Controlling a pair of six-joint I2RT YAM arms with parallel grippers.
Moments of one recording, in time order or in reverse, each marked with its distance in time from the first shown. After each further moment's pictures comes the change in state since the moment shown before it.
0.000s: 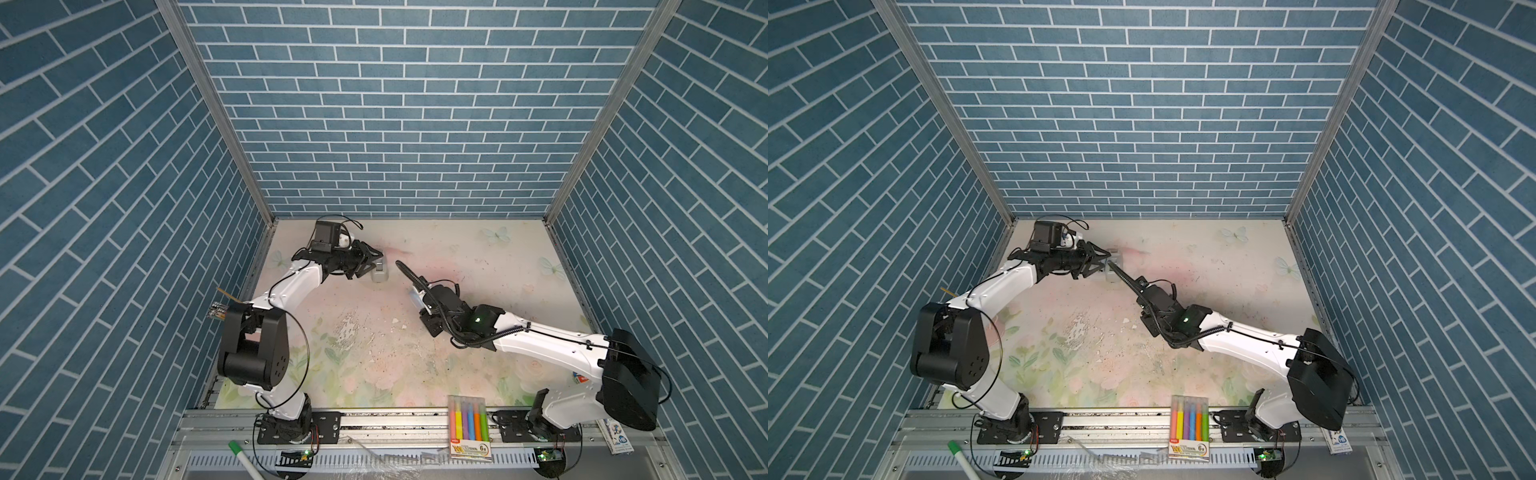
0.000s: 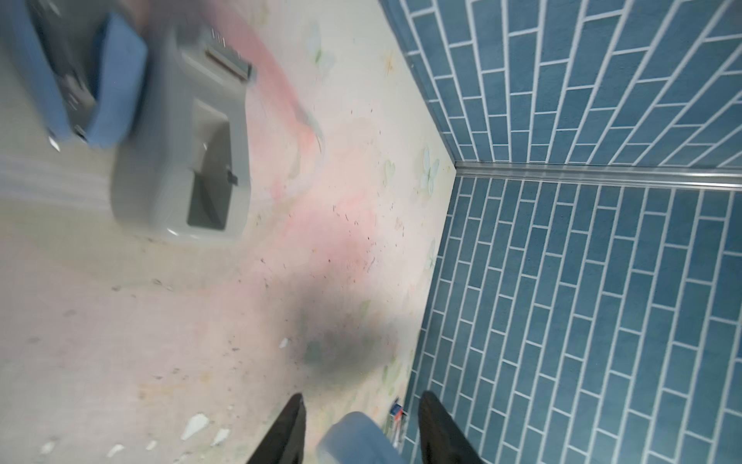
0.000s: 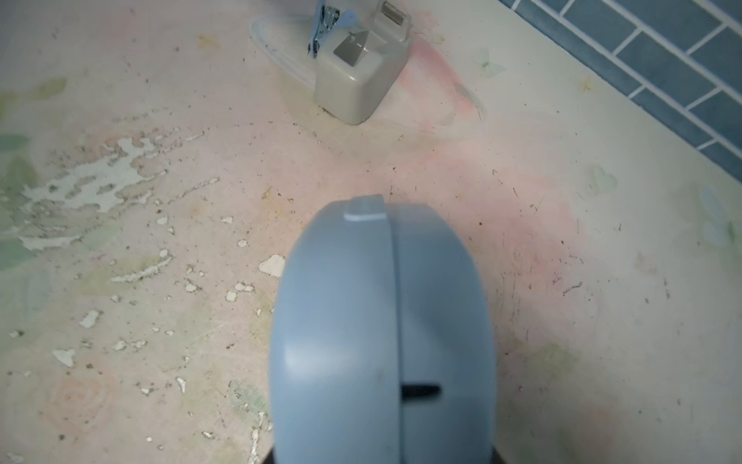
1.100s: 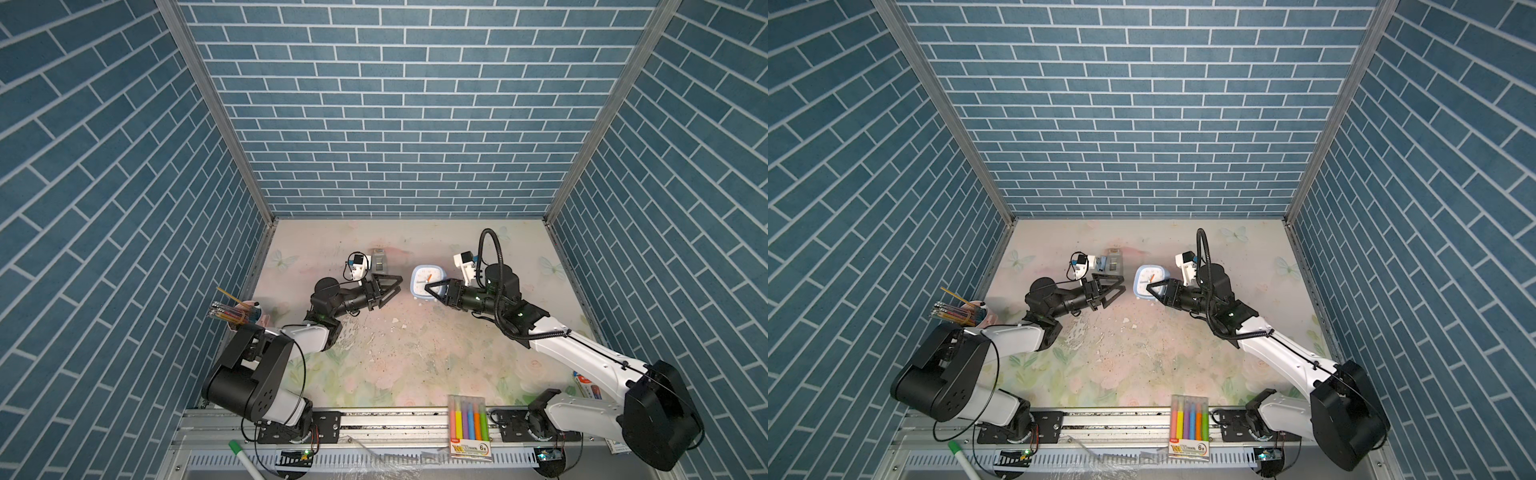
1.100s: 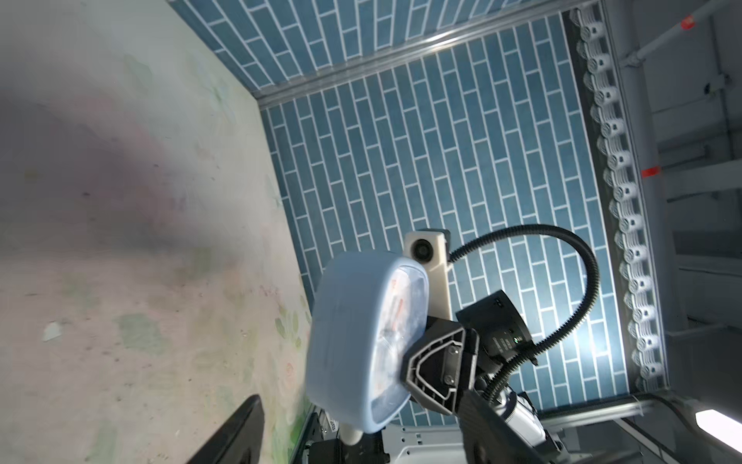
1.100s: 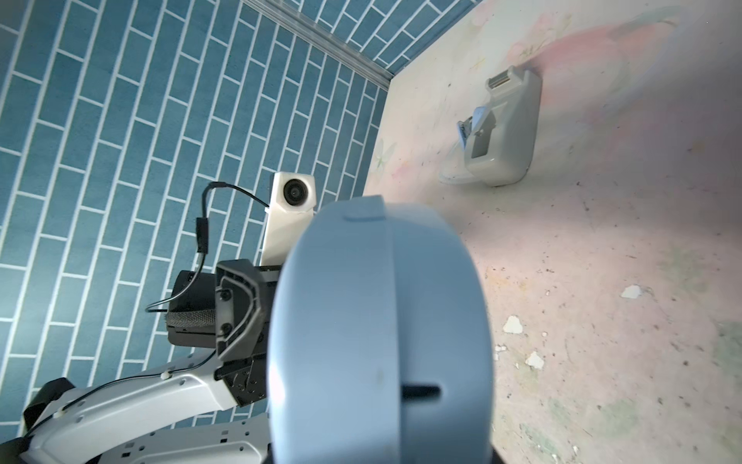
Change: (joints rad) left arm -0.206 -0.132 -0.705 1.432 0.195 -0.454; right arm -0.366 -0.190 -0.227 0.536 -0.861 0.776
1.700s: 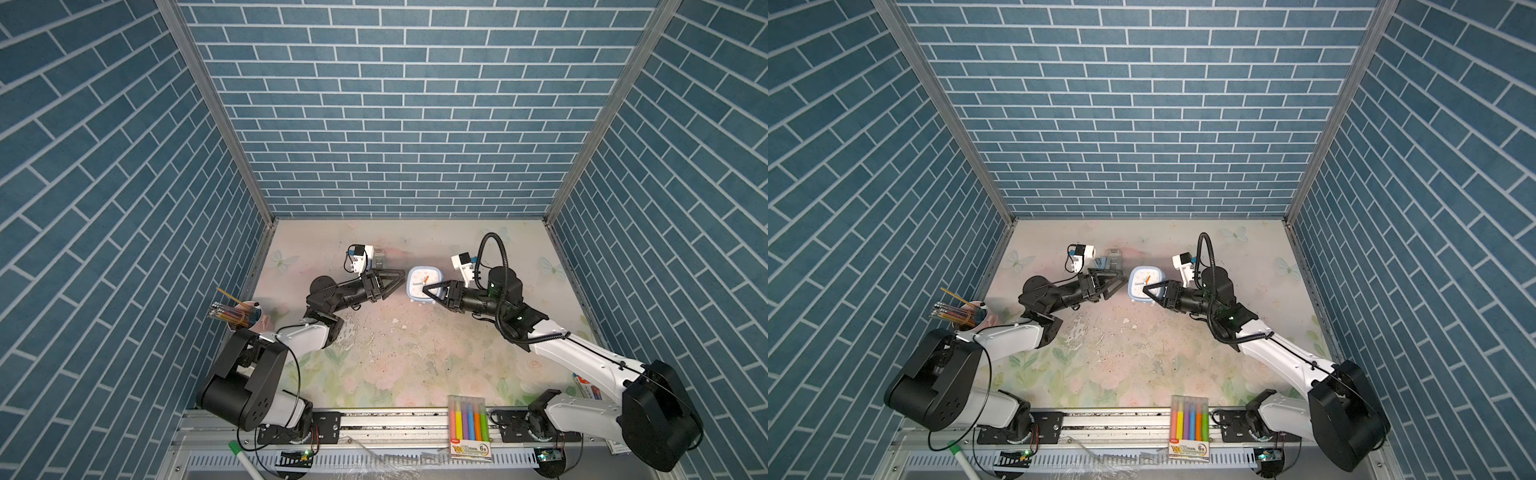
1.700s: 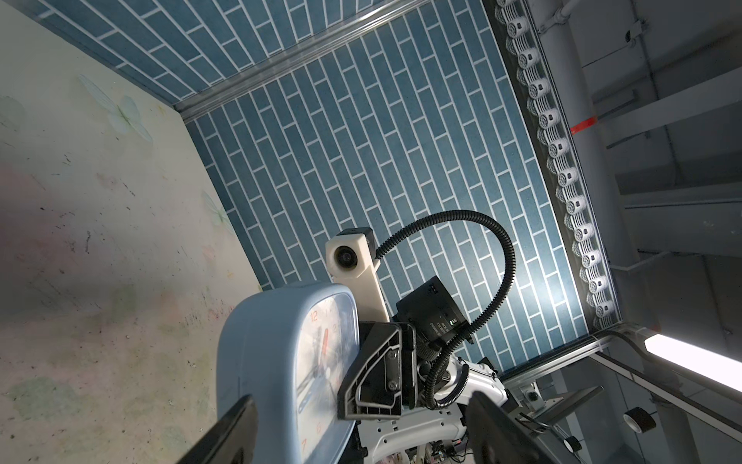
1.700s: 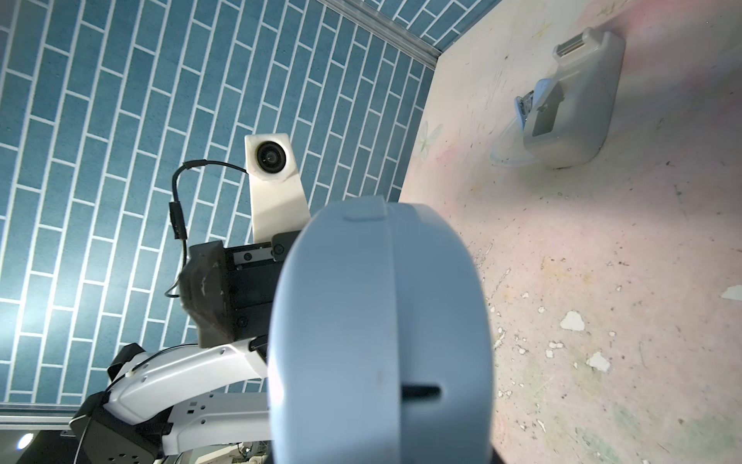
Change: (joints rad) left arm -0.010 -0.030 0.050 0.076 0.041 -0.018; right arm -0.003 0.000 -0.047 0.150 -0.112 0.089
